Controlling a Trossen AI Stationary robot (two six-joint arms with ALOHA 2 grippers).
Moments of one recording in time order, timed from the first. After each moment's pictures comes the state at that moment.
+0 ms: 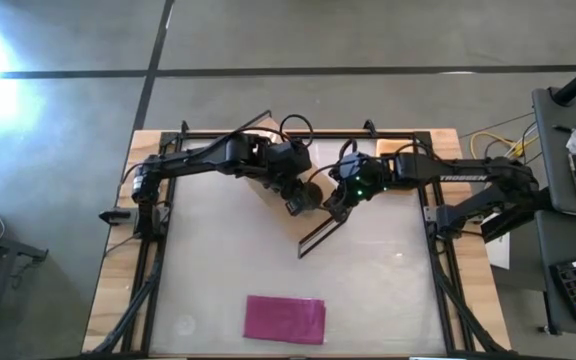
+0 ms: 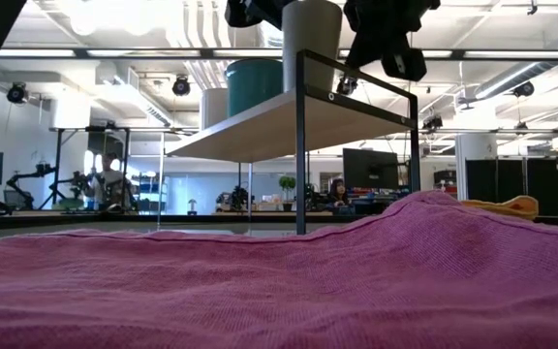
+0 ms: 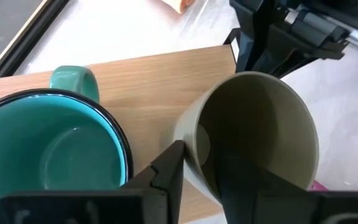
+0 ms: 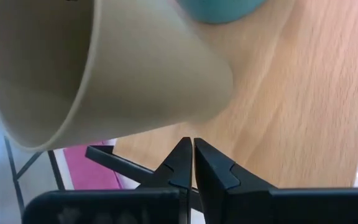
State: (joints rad) left arm 0.05 1.90 2.22 -1.26 -0.12 -0.41; right arm -0.07 1.38 1.23 -0.69 -0.10 0.69
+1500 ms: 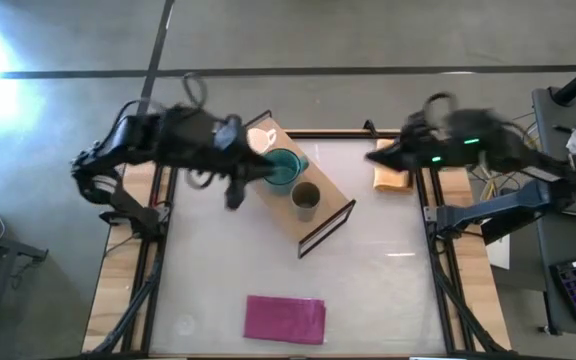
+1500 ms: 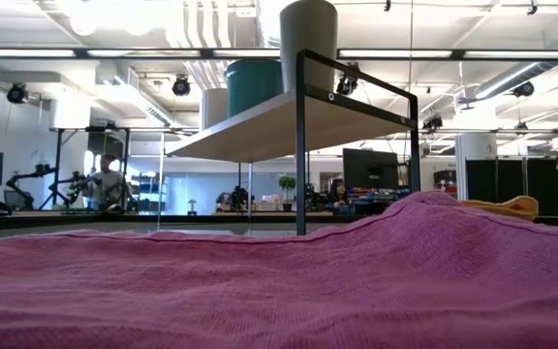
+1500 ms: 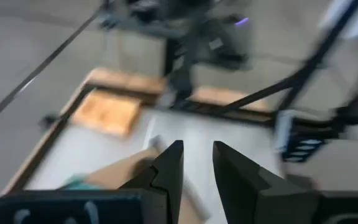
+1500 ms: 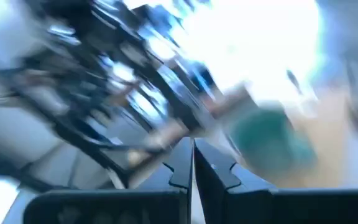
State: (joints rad) left arm -0.06 1.55 2.24 -1.10 -0.12 -0.20; right arm -0.07 0.99 1.44 -0.67 0.00 0.60
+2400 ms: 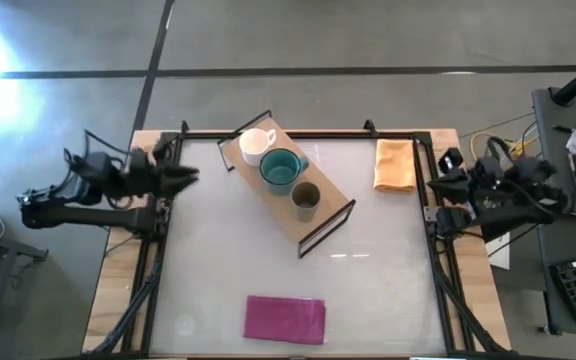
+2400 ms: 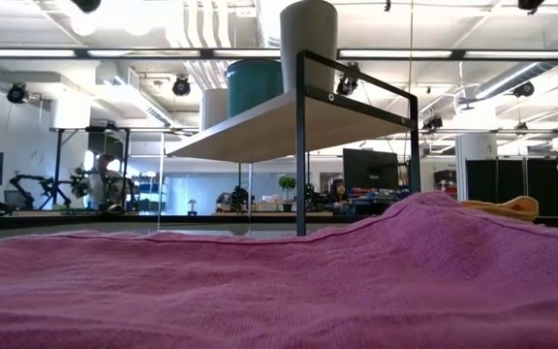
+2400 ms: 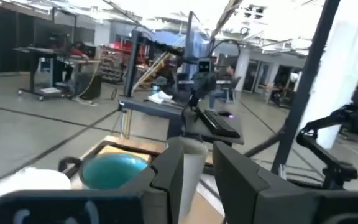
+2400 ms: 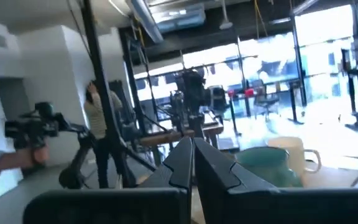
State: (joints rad) left arm 0.04 0.44 0.74 -0.21 -0.06 -0.17; right arm 0.10 0.12 0.67 -0.32 0.05 0.19
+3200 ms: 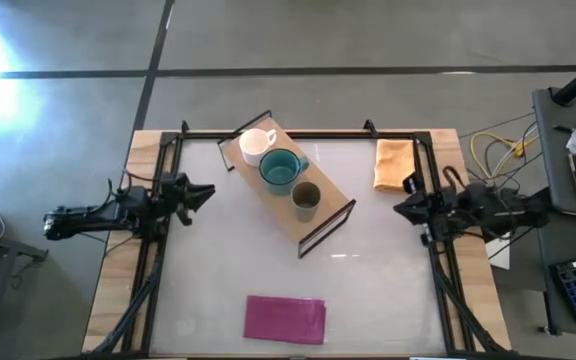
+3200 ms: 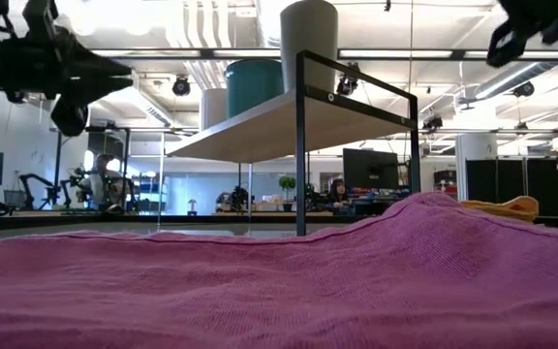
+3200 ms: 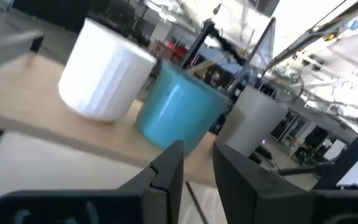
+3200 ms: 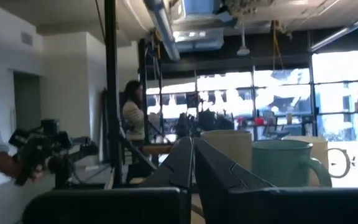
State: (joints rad) left arm 0.05 0.04 0.08 0.01 -0.30 -0.52; right arm 0.10 0.00 0.11 0.25 -0.02 0.05
